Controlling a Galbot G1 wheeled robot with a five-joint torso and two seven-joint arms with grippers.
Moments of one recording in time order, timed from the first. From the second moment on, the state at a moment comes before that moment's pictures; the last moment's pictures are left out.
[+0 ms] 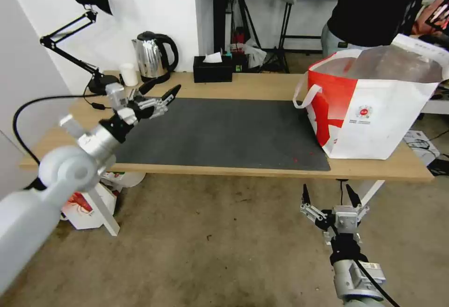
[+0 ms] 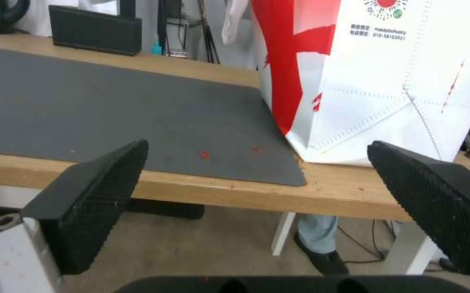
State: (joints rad) left arm 1.07 -0.74 -0.43 -2.02 -1.18 -0.02 0.30; right arm -1.67 0.72 0.09 2.26 0.23 0.13 0.91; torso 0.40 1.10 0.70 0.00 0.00
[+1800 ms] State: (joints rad) left arm 1.74 -1.48 -0.56 -2.20 -0.16 -0.30 -0.05; right arm -1.67 0.72 0.09 2.26 0.23 0.13 0.91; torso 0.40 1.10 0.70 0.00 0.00
